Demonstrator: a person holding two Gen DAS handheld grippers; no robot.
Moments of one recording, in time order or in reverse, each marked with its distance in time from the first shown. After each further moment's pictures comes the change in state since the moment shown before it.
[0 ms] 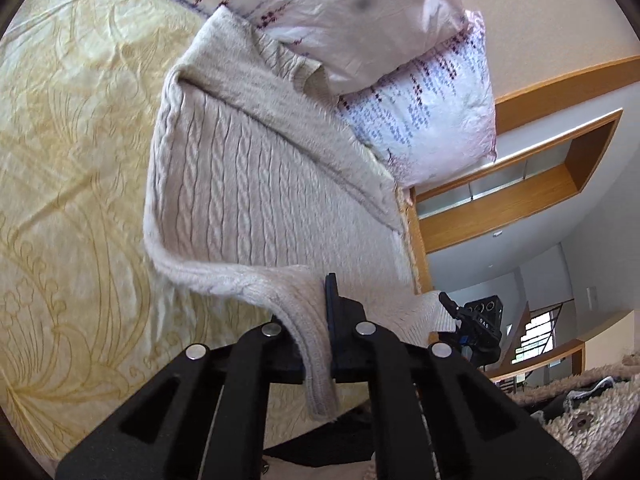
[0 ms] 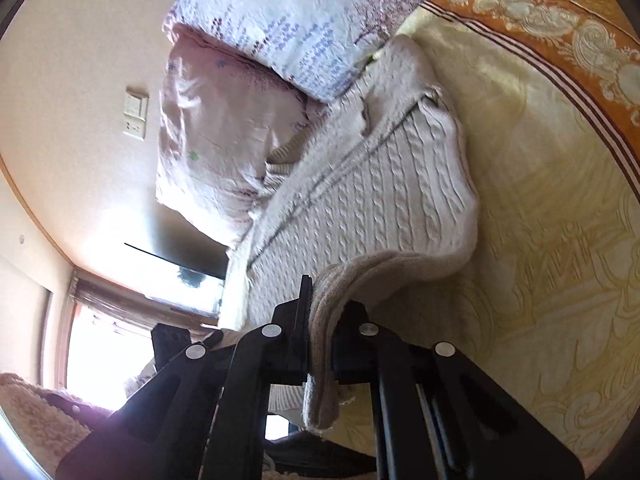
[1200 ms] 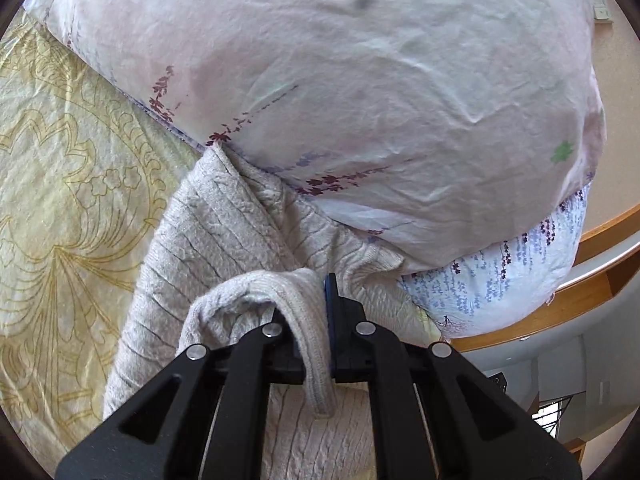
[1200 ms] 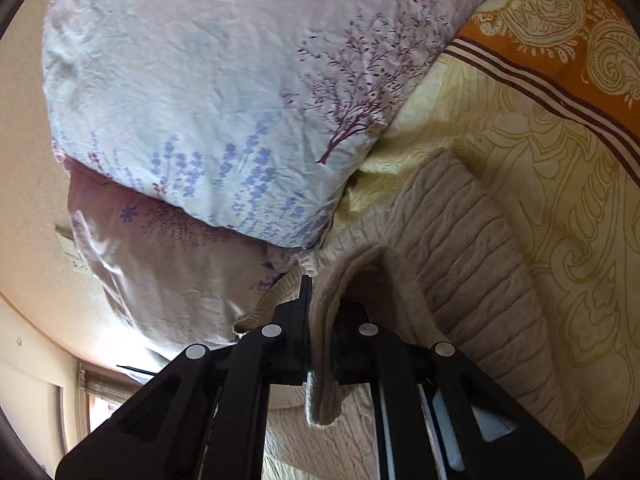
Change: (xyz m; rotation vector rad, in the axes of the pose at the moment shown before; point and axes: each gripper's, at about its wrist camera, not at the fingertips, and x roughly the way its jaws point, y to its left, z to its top) left arm 0.110 0.049 0.206 -0.186 -0.188 0.149; right arm 0.142 -0.053 0.179 0.220 -0.109 -0.110
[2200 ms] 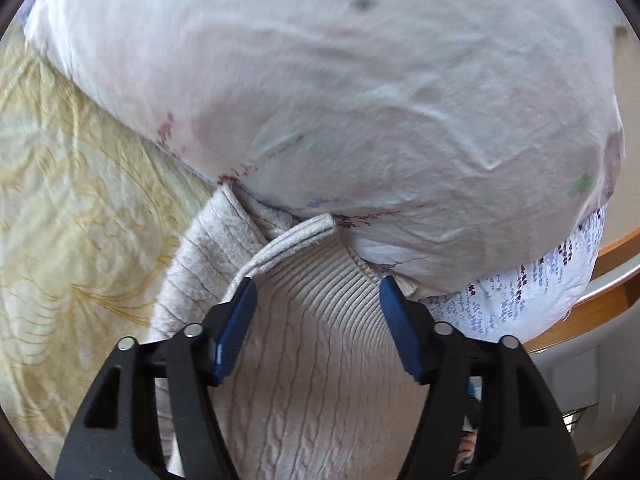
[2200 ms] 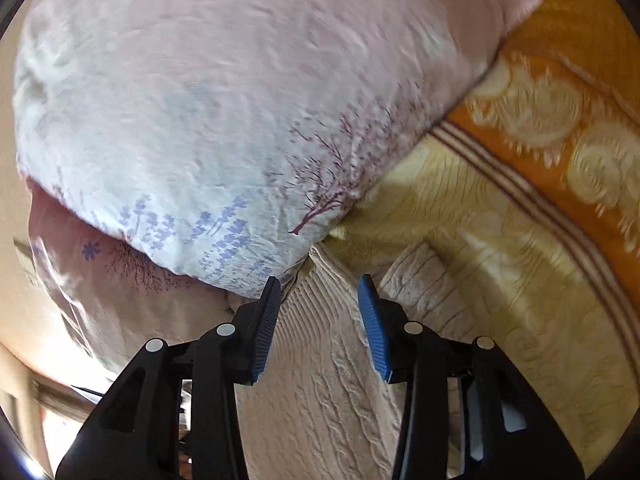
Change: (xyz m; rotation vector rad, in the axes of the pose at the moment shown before) left arm -0.004 -0.019 0.014 0.045 -0.051 0.106; right arm -0.018 0.035 0.021 -0.211 -0.113 -0.208
